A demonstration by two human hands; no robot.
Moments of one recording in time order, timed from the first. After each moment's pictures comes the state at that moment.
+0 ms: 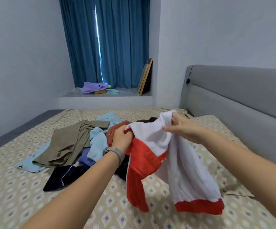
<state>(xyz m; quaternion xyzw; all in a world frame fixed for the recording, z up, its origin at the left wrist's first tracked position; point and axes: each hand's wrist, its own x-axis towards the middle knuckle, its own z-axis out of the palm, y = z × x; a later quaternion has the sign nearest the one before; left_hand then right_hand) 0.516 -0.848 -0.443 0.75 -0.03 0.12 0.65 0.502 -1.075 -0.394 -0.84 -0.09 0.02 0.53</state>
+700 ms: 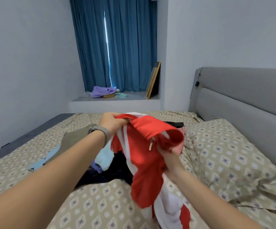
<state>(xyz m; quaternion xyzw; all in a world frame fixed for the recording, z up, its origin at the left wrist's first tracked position) 0.531 -0.801 -0.372 0.83 -0.02 0.14 0.55 0.496 -0.990 -0.489 -0.55 0.07 -0.05 0.83</state>
